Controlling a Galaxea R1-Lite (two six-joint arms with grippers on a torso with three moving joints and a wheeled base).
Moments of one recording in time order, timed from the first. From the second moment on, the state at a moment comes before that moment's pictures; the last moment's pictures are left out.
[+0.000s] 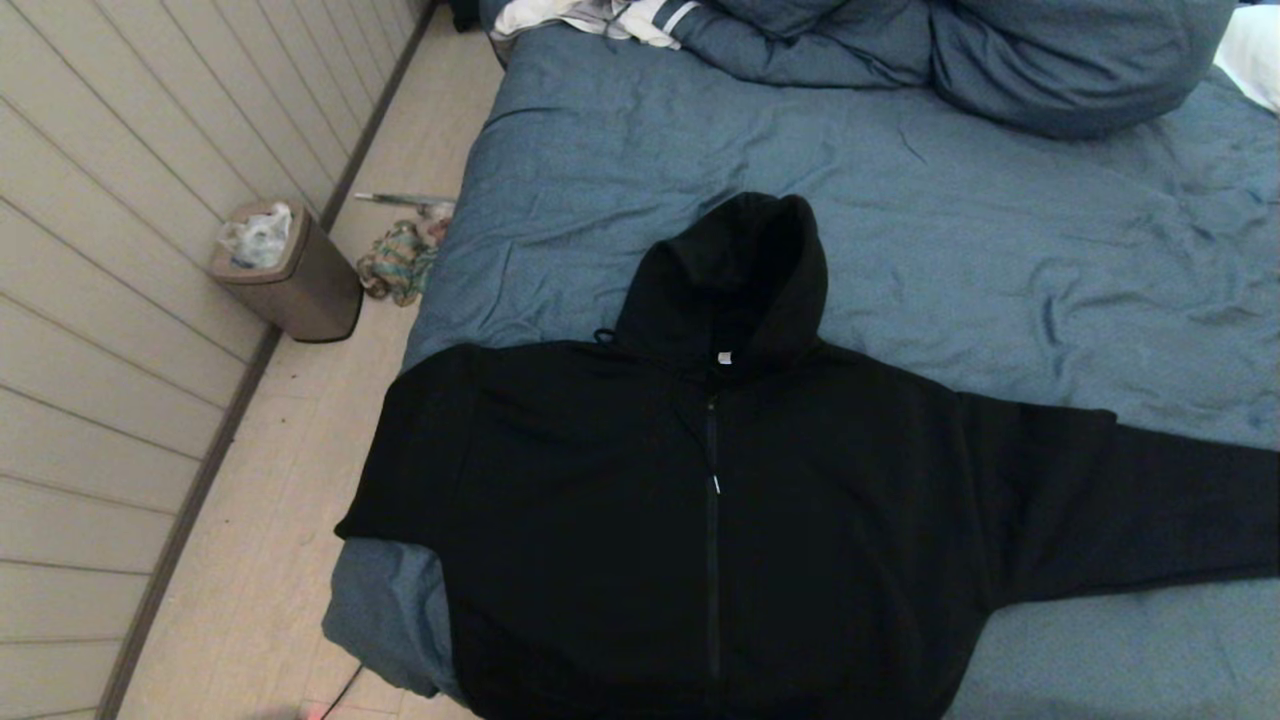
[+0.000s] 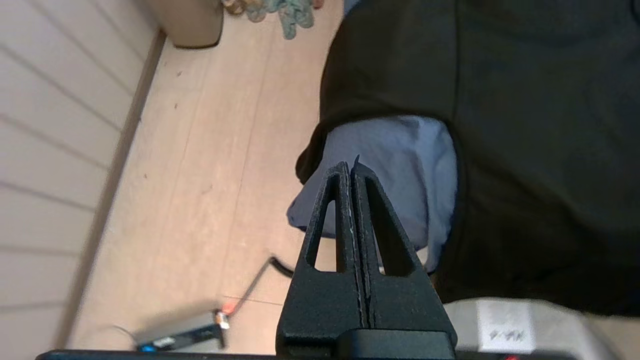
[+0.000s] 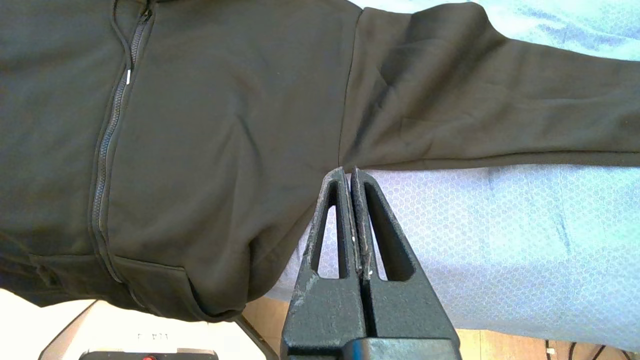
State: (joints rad) left arm 0.00 0.00 0.00 0.00 0.00 0.01; right arm 0.00 0.00 0.00 0.00 0.00 0.01
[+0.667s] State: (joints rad) left arm 0.00 0.00 0.00 0.00 0.00 -0.01; right arm 0.00 0.00 0.00 0.00 0.01 0.00
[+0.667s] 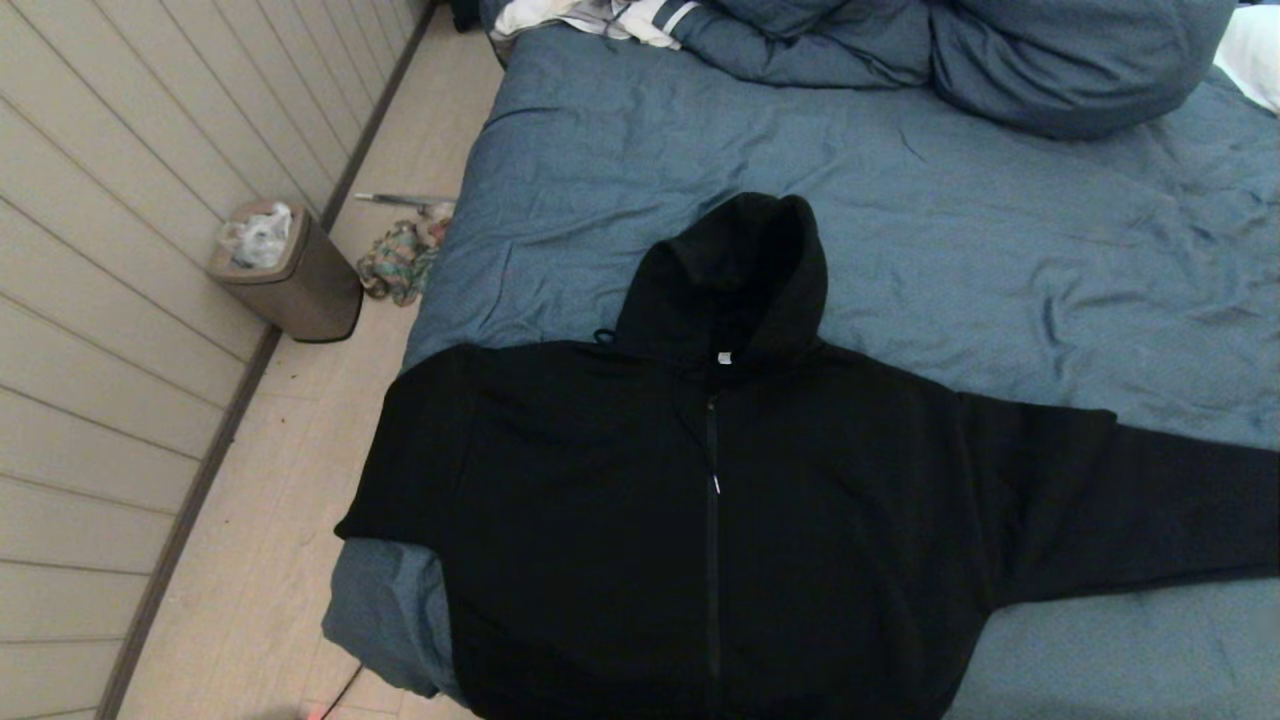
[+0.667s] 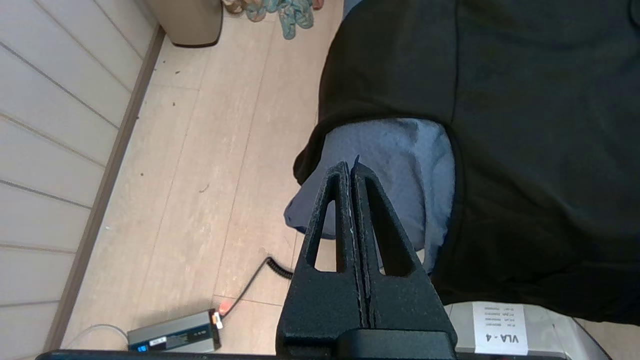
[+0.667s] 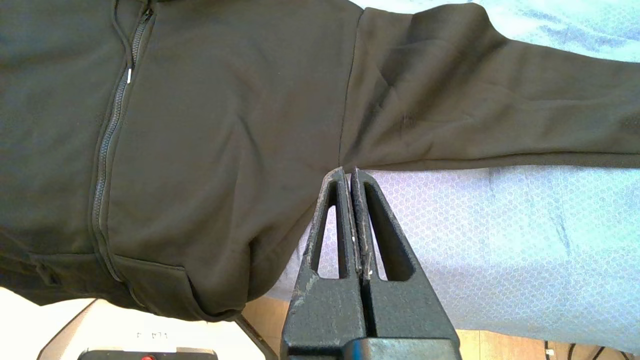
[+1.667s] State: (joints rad) left arm 0.00 0.00 0.00 0.00 0.00 -0.01; right arm 0.00 0.00 0.00 0.00 0.01 0.00
